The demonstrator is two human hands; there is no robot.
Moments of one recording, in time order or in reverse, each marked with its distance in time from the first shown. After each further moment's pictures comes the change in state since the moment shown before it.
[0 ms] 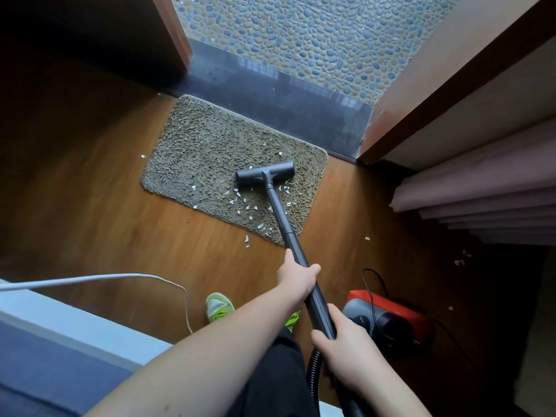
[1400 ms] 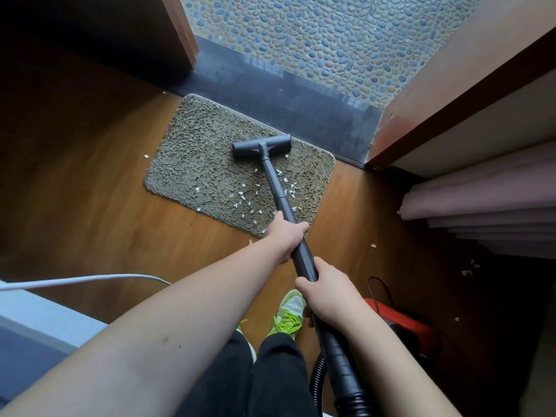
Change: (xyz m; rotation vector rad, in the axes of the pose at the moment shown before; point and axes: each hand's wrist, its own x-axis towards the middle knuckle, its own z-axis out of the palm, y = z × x) left_hand 0.057 0.078 -0.052 -0.097 0.071 0.084; right_hand 0.065 -0.089 -0.024 0.019 0.036 -0.032
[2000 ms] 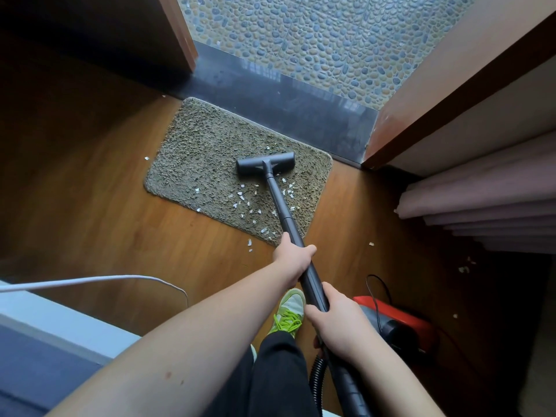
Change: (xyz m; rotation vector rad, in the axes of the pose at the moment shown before) left_hand -0.036 -0.040 0.018 0.003 -0.081 -0.081; right_hand -0.038 0.043 0.016 -0.026 0.021 0.003
